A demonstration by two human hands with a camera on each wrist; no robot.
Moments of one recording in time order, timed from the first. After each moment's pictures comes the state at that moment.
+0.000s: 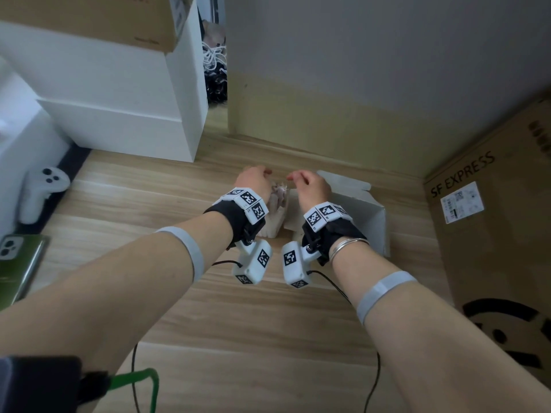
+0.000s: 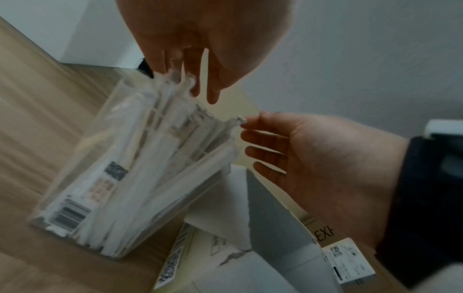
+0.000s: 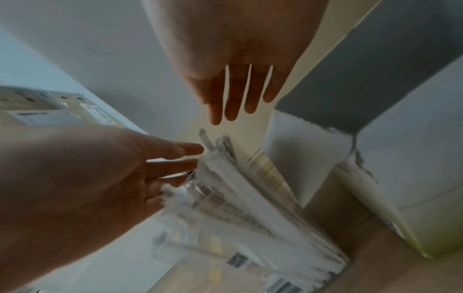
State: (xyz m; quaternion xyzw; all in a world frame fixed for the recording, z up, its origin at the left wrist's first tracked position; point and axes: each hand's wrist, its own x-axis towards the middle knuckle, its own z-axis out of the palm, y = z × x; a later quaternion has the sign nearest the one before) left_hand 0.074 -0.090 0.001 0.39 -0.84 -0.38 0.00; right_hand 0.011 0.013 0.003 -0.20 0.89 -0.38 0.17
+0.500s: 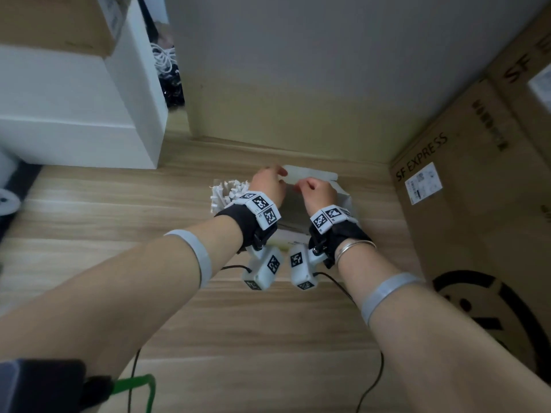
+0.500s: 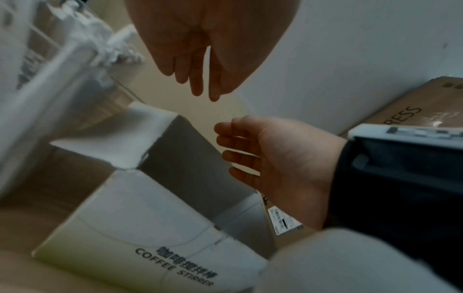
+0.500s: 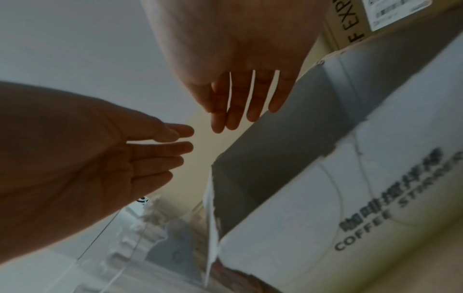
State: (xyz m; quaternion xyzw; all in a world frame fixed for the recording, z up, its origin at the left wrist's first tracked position) left_hand 0.030 -0.016 0.012 0.30 -0.87 -0.39 0.01; right_hand -0.021 0.080 -0.001 -0.11 0.91 -0.37 0.17
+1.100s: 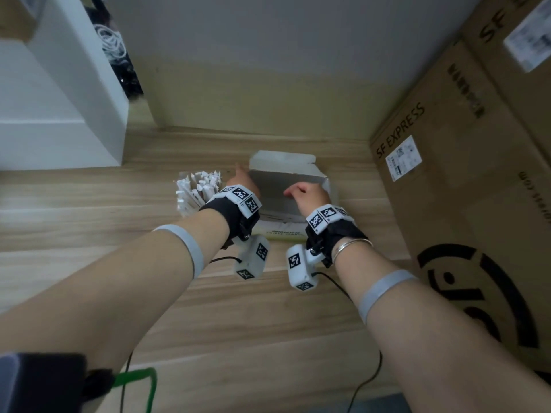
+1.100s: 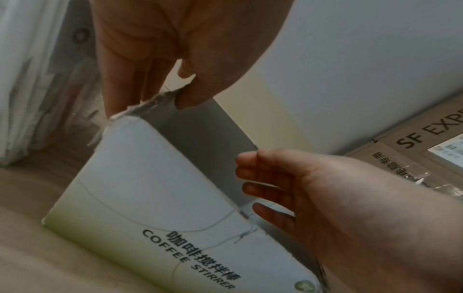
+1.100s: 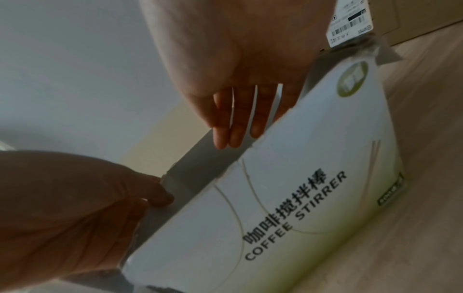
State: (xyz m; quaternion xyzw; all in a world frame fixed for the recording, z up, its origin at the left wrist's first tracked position) left_hand 0.018 -0.006 -0.006 0.38 -0.83 -0.35 -0.22; right_hand -0.030 0.126 -0.018 -0.11 0.91 -0.31 0.25
